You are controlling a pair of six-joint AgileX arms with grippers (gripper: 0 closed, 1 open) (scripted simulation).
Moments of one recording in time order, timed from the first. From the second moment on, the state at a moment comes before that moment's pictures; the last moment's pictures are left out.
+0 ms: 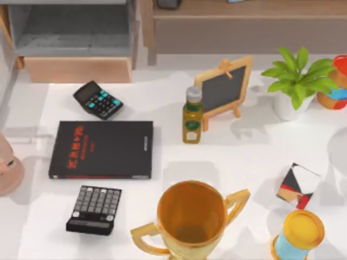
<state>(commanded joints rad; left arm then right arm) 0.11 0.68 0.68 -0.41 -0.01 0.08 0.00 0.00 0.00 0.00 0.00 0.00</state>
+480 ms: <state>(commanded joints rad) 0.22 1.47 1.47 -0.86 0.00 0.14 0.00 0.00 0.00 0.00 0.00 0.00</state>
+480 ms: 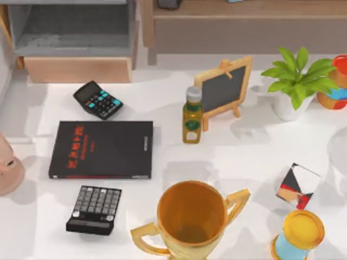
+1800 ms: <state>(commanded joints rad) 0.32 2.67 2.69 -1.49 0.02 0.17 0.00 0.00 0.00 0.00 0.00 0.00</state>
